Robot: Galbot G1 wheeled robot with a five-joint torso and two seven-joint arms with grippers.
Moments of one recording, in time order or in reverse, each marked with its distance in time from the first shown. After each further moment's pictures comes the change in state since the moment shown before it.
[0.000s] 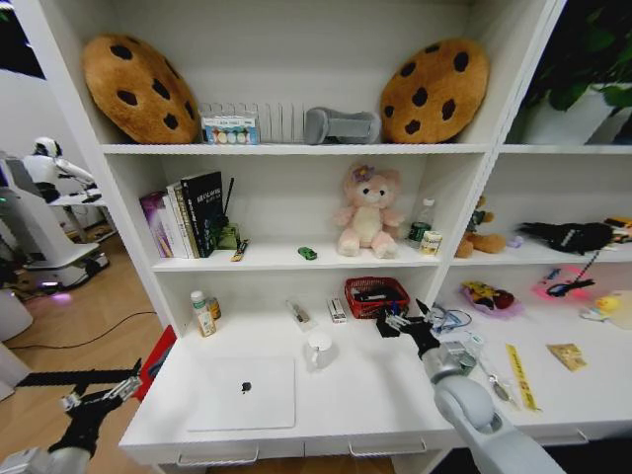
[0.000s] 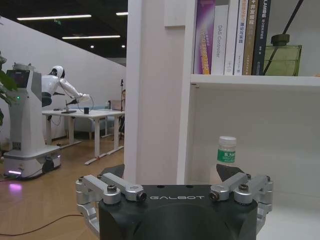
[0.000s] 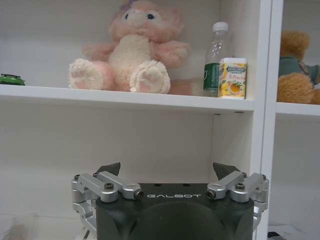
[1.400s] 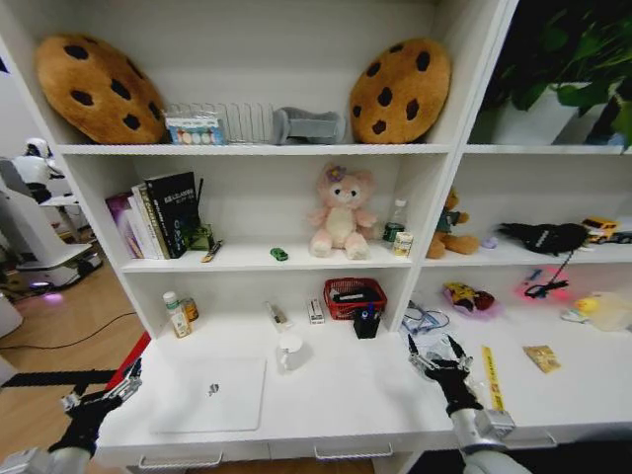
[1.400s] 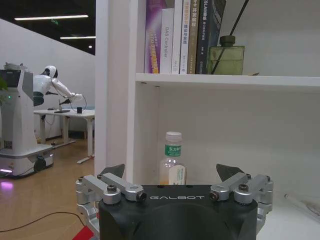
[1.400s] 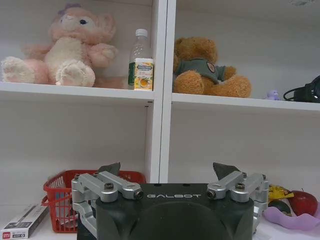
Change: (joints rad) left arm 0.000 0.000 0.000 0.000 0.000 0.000 0.000; right arm -0.286 0.244 0.134 0.128 -0.168 0.094 -0.049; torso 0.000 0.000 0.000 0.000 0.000
